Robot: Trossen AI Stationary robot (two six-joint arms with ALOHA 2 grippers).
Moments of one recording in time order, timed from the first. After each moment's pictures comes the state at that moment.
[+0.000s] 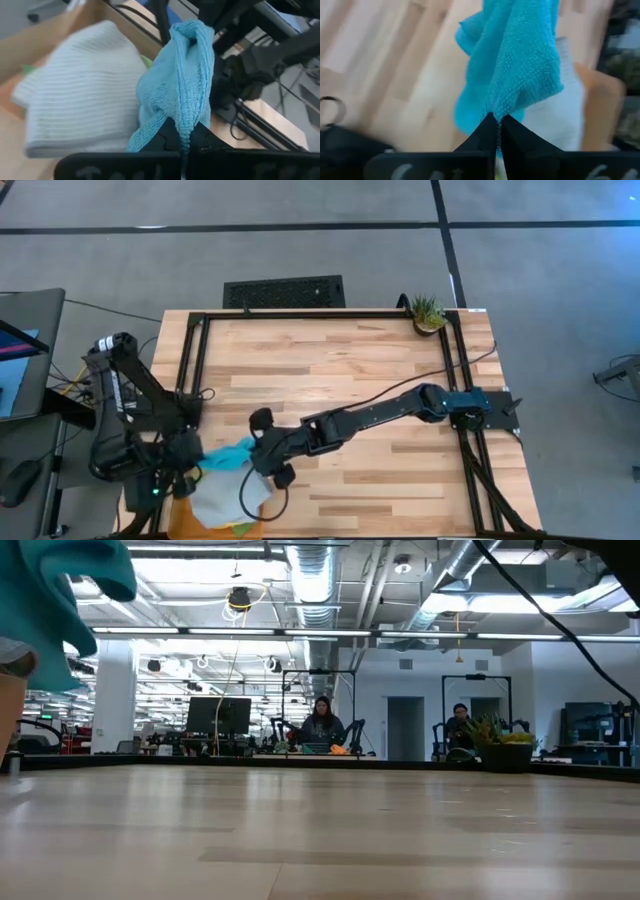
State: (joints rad) left arm -1.21 1.29 1.26 -1.47 -0.45 -1.58; right arm 0.32 2.40 2.35 -0.53 0.15 -0.50
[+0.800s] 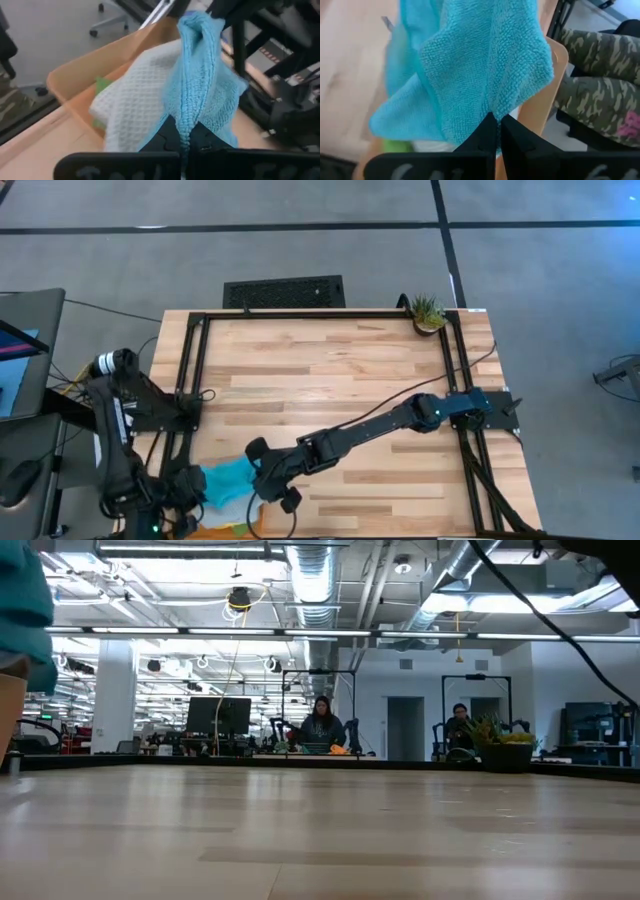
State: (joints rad) left arm -1.28 1.48 1.27 -1.14 -0.35 -1.66; right arm 0.37 2.49 2.35 -0.46 -0.05 -0.50
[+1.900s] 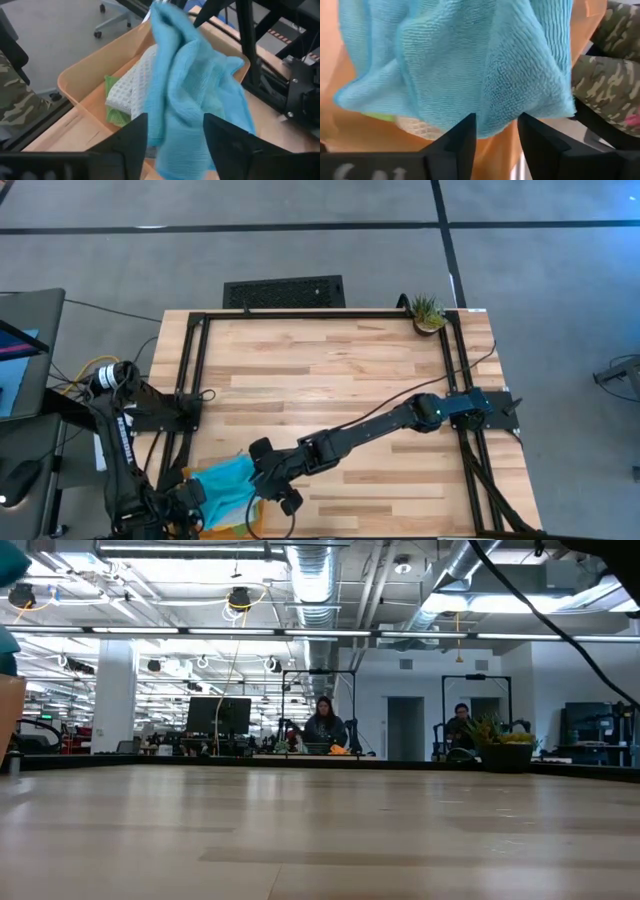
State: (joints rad) left arm -1.28 1.59 1.26 -1.04 -0.23 -1.78; right arm 0.37 2.48 2.34 -0.47 -0.05 -0.39
